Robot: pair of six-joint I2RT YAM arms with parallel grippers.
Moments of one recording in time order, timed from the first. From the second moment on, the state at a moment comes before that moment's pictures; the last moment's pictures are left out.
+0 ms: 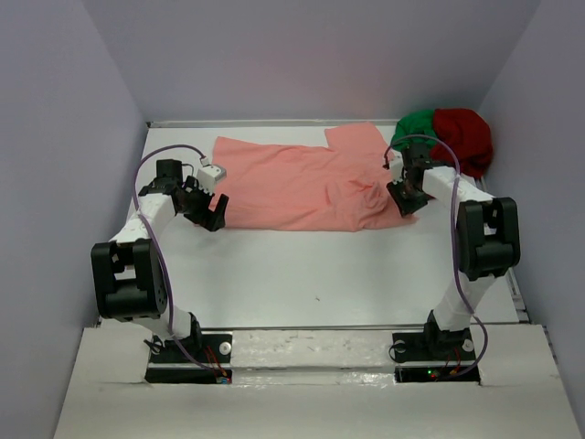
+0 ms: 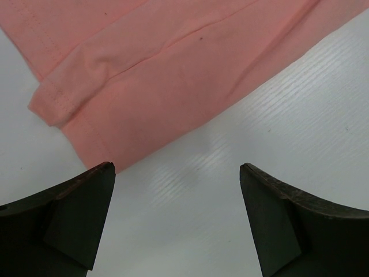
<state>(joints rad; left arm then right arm) 0.07 1.52 1.02 -0.55 0.47 0.55 0.09 1.82 1.30 -0.69 0.07 -0.34</state>
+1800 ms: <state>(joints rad) 0.07 1.55 0.97 -0.51 0.46 0.57 0.09 1.77 1.29 -0.81 0.13 -0.34</state>
